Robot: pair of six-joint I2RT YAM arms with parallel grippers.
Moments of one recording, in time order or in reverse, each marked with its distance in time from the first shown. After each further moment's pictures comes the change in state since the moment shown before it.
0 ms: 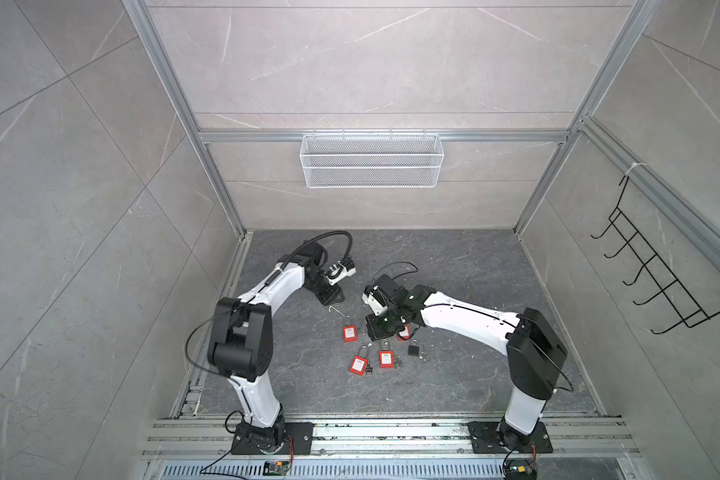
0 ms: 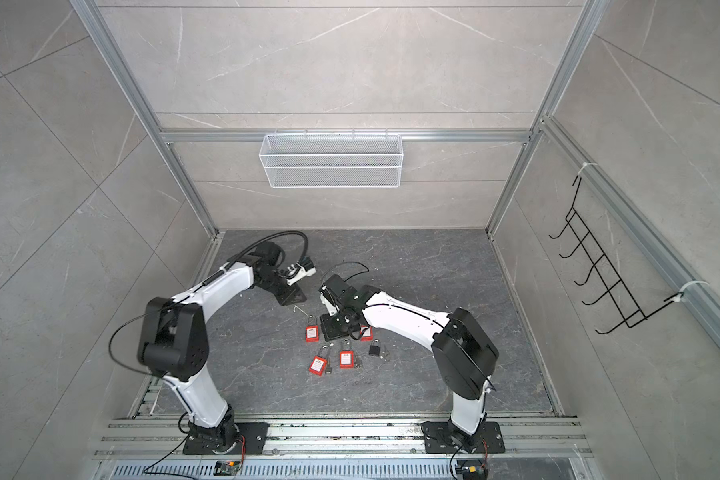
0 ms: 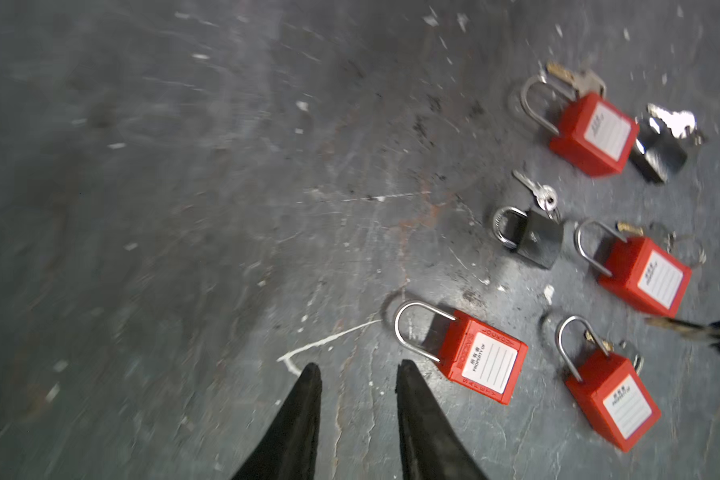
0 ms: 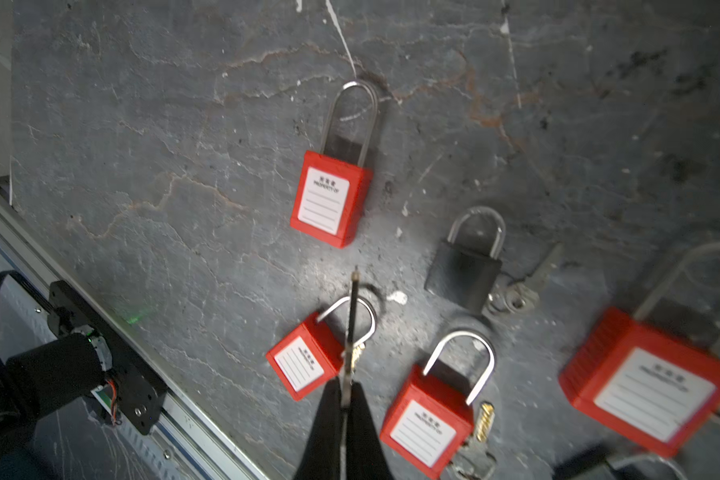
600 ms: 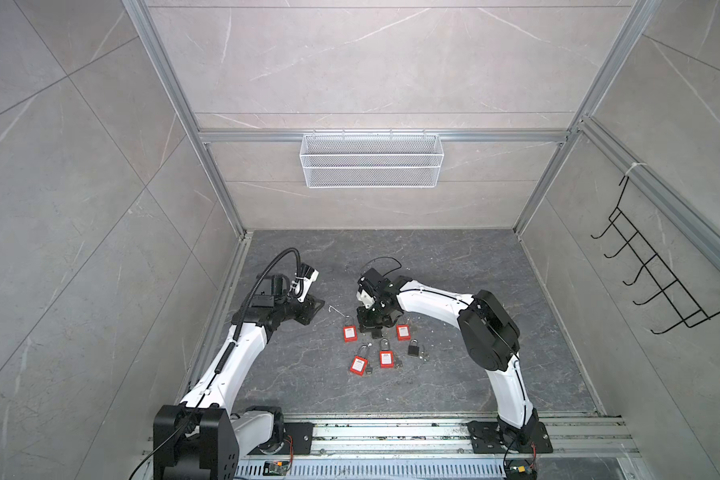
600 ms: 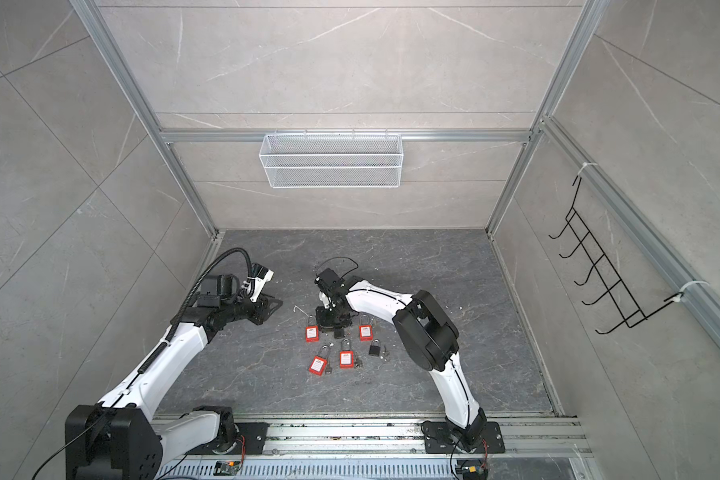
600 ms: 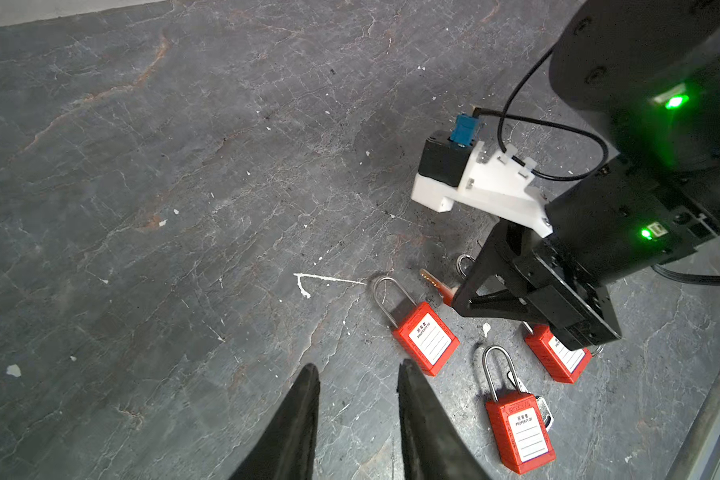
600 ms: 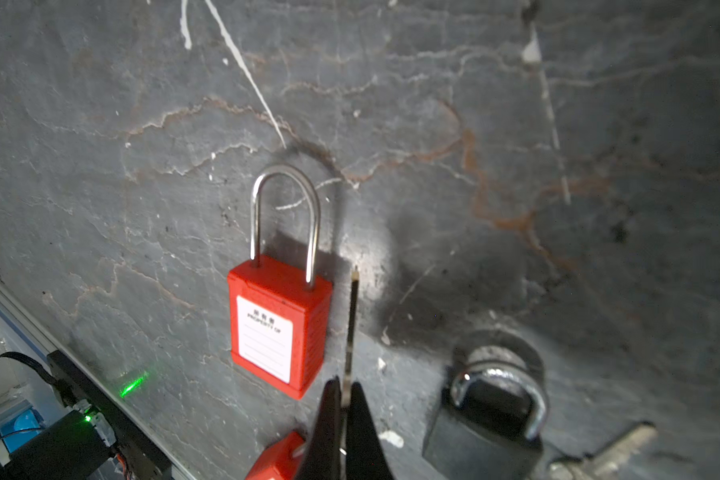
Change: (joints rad) left arm 0.109 -0.540 -0.471 0.270 0.074 -0.352; right arm -0.070 0.288 0.201 -0.029 -0.093 0.041
